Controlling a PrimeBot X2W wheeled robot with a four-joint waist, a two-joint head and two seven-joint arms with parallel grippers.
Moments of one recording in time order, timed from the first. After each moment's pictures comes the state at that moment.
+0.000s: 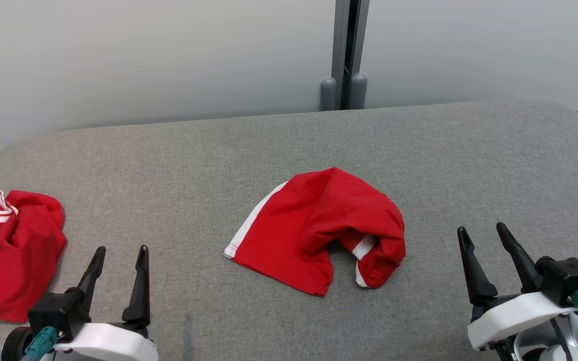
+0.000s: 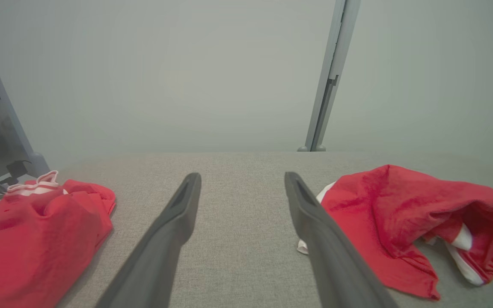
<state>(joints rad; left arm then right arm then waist) 0.05 0.33 -0.26 -0.04 -0.48 0.23 -0.11 -0.05 -0.05 0.03 0.10 0.19 0.13 -0.07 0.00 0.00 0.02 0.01</state>
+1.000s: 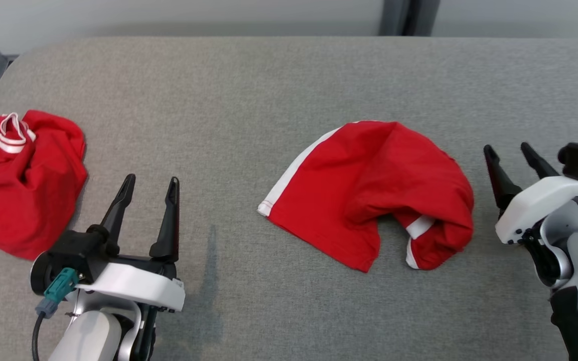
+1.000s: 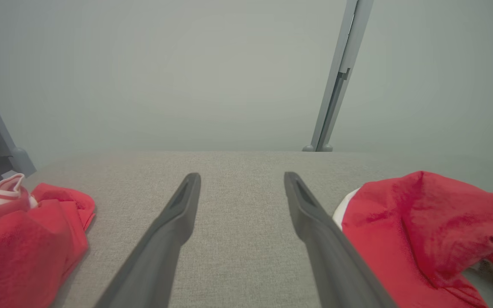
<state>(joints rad) -0.19 0.28 -0.33 0.04 -0.48 0.16 -0.18 -0.53 -0.22 0.11 0.58 0.36 0.13 0.04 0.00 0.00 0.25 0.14</state>
